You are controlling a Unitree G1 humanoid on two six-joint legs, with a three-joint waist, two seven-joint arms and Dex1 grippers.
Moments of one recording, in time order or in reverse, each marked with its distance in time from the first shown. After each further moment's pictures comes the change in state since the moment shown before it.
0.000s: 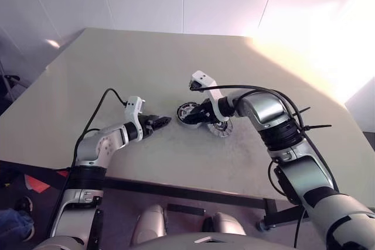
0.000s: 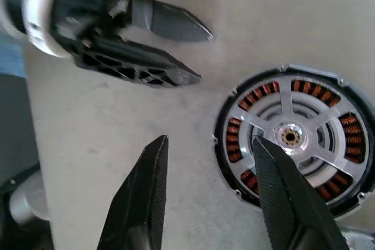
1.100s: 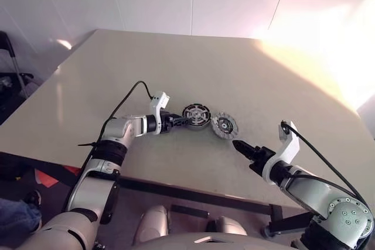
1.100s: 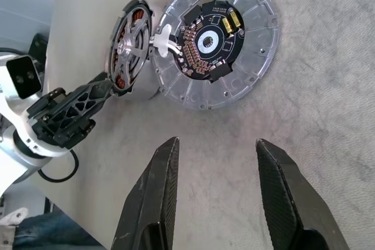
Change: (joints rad) left arm -0.254 -0.064 -0.153 0.341 0.097 -0.043 -0.212; right arm 0.831 0.313 -0.907 -0.560 1.314 0.212 -1.530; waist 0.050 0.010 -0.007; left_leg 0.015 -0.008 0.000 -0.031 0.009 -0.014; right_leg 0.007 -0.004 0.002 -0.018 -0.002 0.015
